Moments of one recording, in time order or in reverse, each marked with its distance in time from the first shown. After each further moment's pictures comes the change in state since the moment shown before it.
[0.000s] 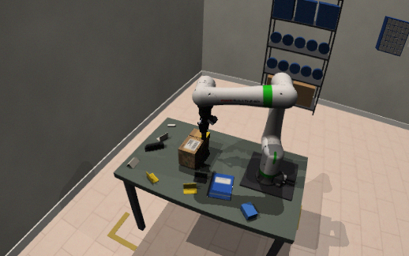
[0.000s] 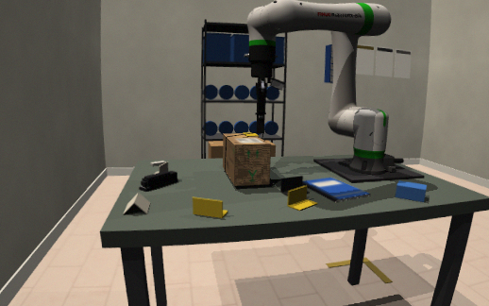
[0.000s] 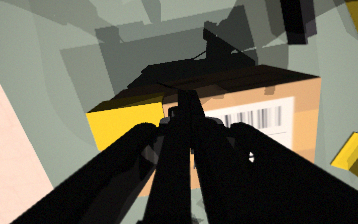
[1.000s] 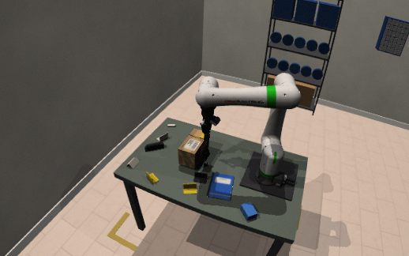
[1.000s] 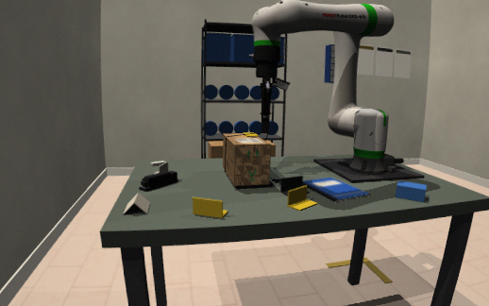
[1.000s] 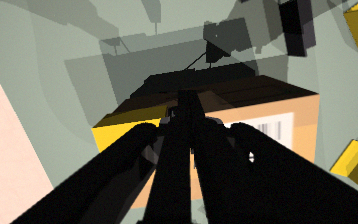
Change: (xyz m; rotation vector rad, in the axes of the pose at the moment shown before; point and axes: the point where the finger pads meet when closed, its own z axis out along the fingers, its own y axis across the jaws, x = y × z) arm 0.017 -0.003 0.000 0.000 0.000 0.000
